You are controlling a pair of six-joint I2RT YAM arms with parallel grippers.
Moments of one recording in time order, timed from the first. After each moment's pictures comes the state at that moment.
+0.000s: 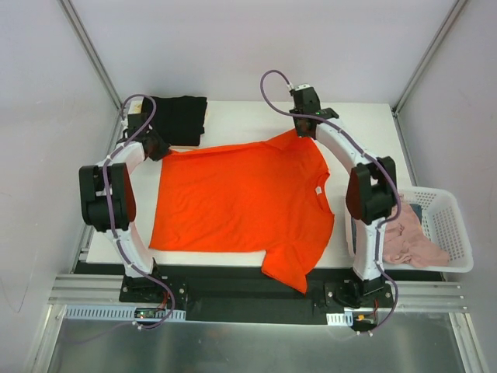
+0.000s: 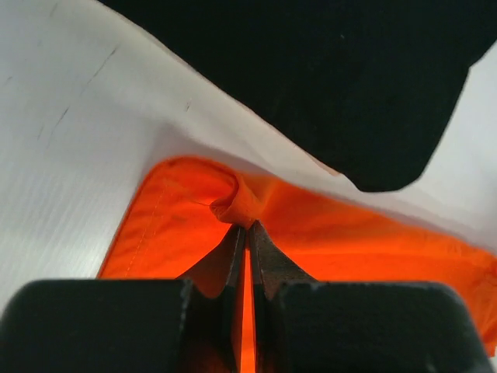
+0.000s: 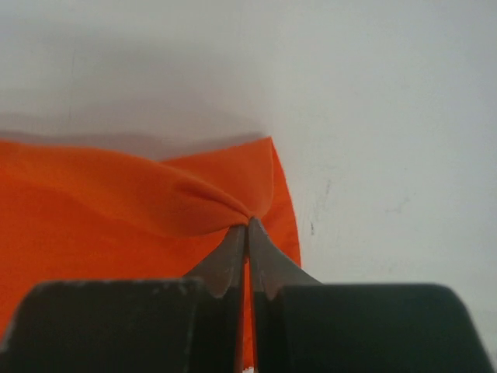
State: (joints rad) left arm 0.11 1.80 1.24 -0.24 0.14 -0.64; right arm 0.39 2.02 1.81 -0.57 0.35 -0.03
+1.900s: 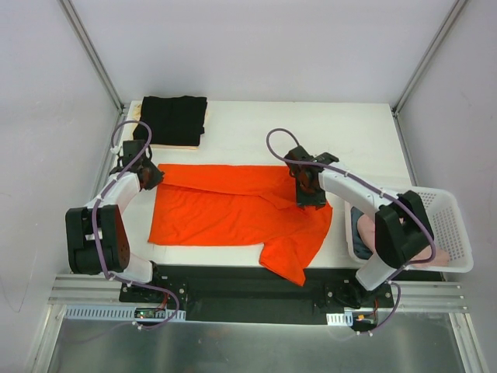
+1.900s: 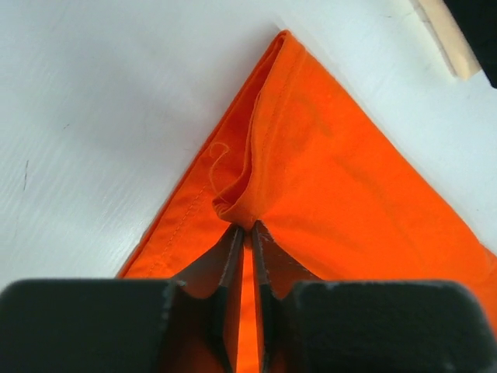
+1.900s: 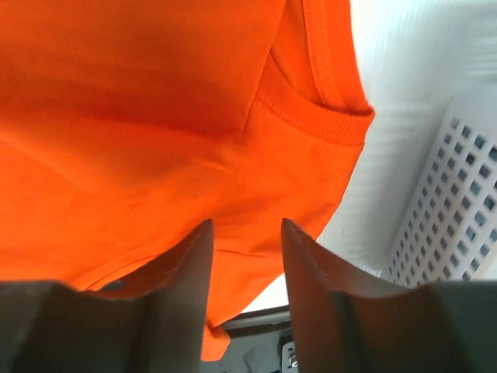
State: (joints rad) left arm 0.11 1.46 0.87 -0.32 -0.02 -0.64; right arm 0.60 1.62 1.20 -0.97 0.29 0.57
